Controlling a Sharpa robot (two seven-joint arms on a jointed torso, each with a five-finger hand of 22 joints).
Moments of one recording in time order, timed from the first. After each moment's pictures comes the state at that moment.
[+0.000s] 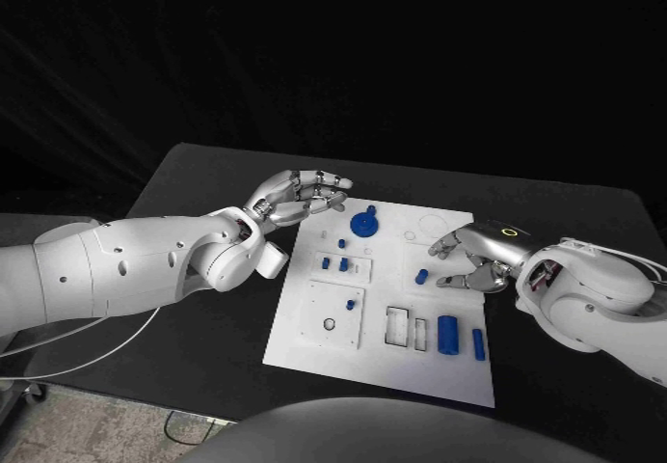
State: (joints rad) left arm 1.17 -0.87 -0.20 1.50 -0.29 -0.20 0.59; left_hand 1.60 0.16 -0.14 0.25 0.47 0.63 0.14 0.35 0.21 0.24 0.14 0.72 0.20 0.42 0.15 0.42 0.29 0.17 0.53 0.28 0.07 0.89; right arm 1.15 -0.96 -0.12 1.73 -1.66 -0.23 -0.18; right_hand 1.43 -0.18 0.15 0.28 0.09 0.88 0.14 0.08 0.15 0.88 0.12 0.28 0.15 1.44 0.04 1.28 1.15 0.12 1.39 0.13 0.97 1.31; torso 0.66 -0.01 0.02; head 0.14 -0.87
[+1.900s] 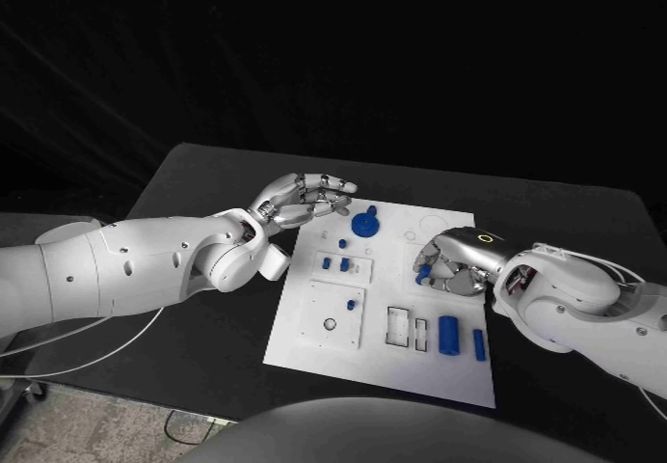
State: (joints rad) left arm 1.17 -0.86 -0.20 1.49 -0.29 -0.17 0.58; left_hand 1.61 0.17 -0.13 0.25 0.49 0.63 0.14 0.35 0.20 0.24 0.14 0.72 0.19 0.42 0.15 0.42 0.29 0.17 0.53 0.28 0.07 0.89; right arm 1.12 -0.89 -0.12 1.69 -1.65 -0.26 -0.11; right_hand 1.54 -0.12 0.30 0.16 0.28 1.11 0.13 0.16 0.18 1.15 0.07 0.19 0.07 1.42 0.00 1.24 1.08 0.12 1.38 0.10 0.92 1.31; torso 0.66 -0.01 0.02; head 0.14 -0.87
